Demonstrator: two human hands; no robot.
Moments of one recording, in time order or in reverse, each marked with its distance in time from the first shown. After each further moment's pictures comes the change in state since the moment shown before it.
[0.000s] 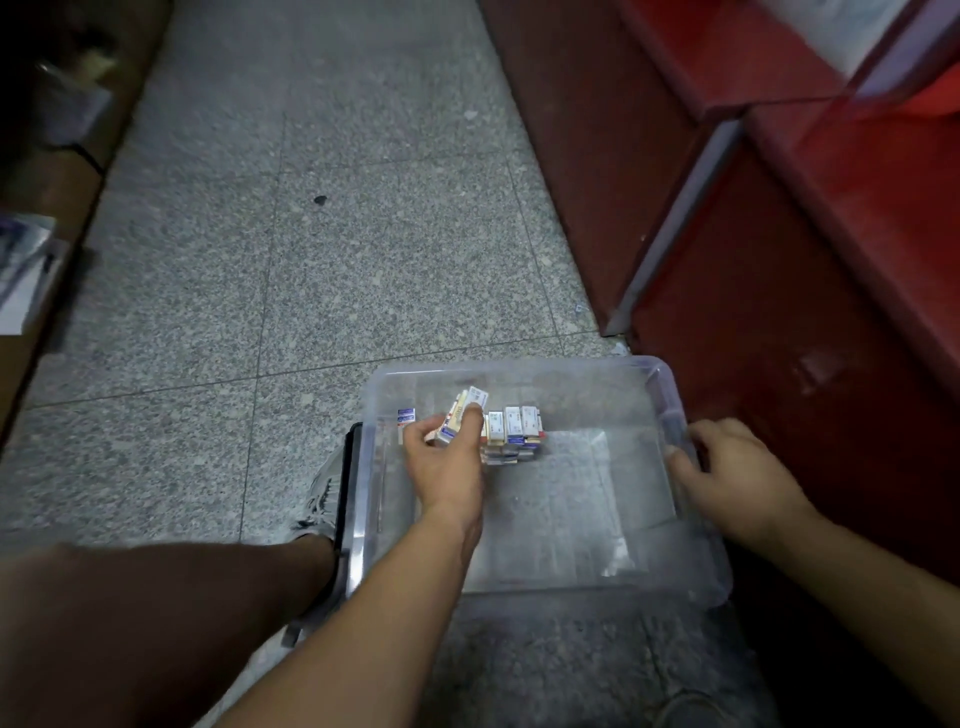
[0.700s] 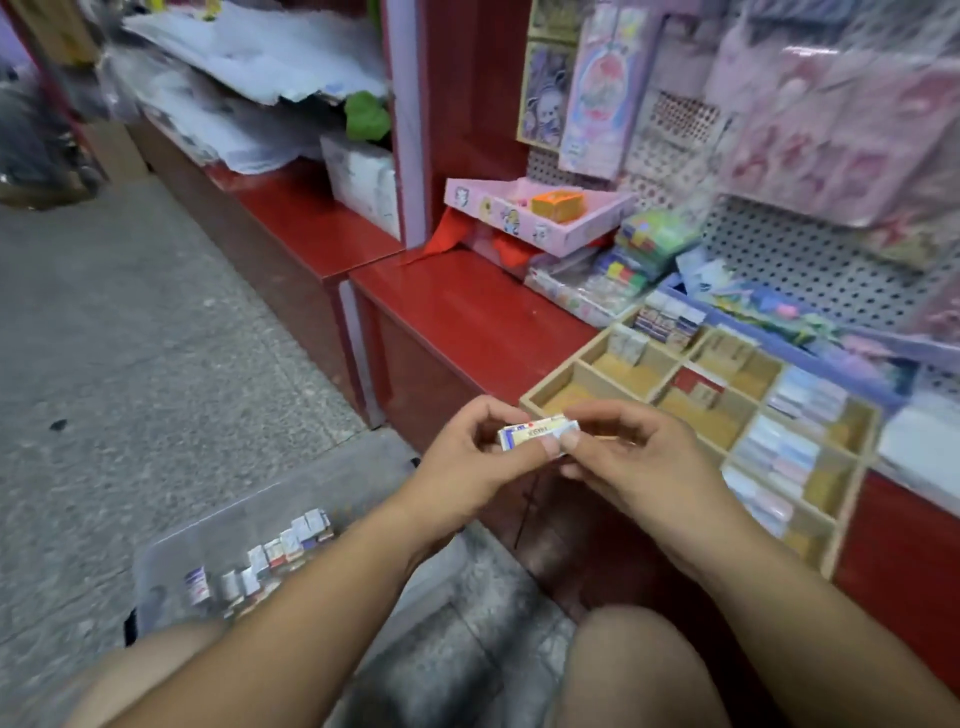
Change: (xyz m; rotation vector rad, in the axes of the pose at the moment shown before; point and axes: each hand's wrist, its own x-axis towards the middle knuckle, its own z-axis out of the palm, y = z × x) left_hand -0.316 0.073 0.090 0.424 -1.380 0.303; right_hand -0.272 0.051 -0.173 1.270 0.512 0.003
